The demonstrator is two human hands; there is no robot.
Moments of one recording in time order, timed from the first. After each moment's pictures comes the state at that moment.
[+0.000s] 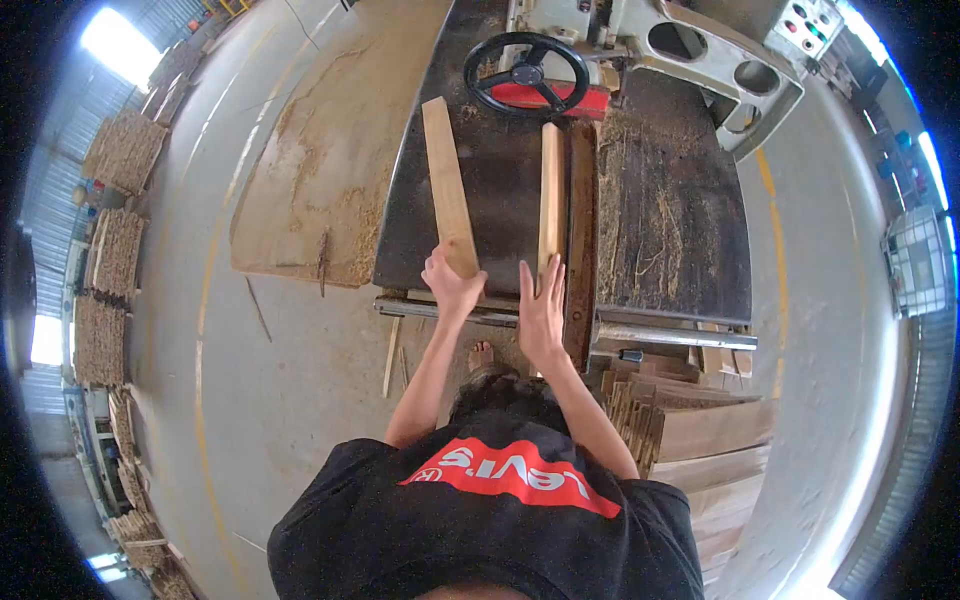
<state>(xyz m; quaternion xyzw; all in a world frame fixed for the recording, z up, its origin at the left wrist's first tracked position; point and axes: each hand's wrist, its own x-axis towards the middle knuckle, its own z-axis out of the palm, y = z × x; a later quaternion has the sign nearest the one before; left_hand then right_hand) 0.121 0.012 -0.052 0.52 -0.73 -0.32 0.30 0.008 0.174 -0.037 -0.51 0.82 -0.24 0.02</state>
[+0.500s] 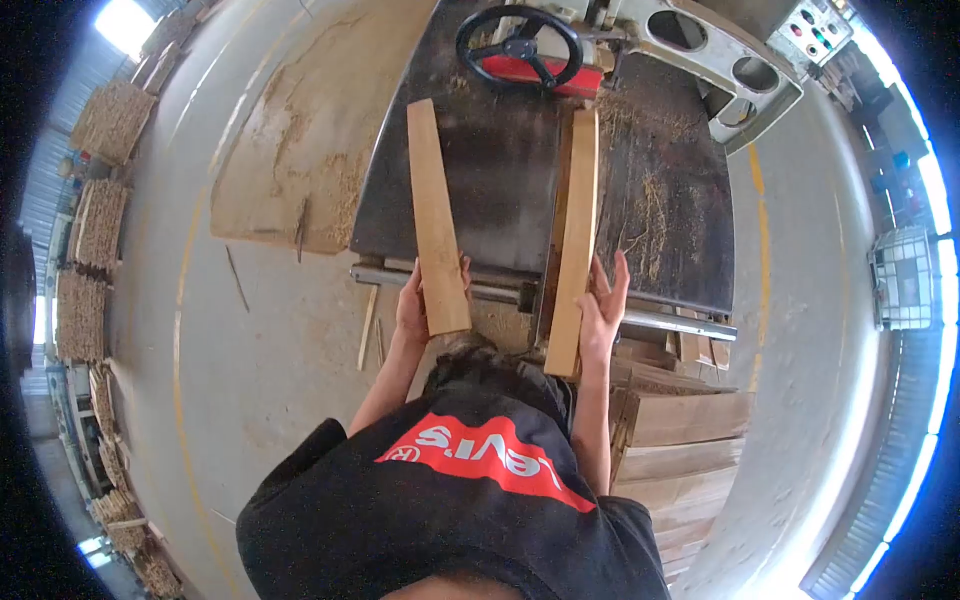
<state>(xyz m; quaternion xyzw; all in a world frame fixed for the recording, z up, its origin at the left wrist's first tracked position) 0.180 0.072 -0.032 0.21 -0.11 -0.94 0.25 -0.059 0.269 0.002 -0.22 0.55 -0.77 0.25</state>
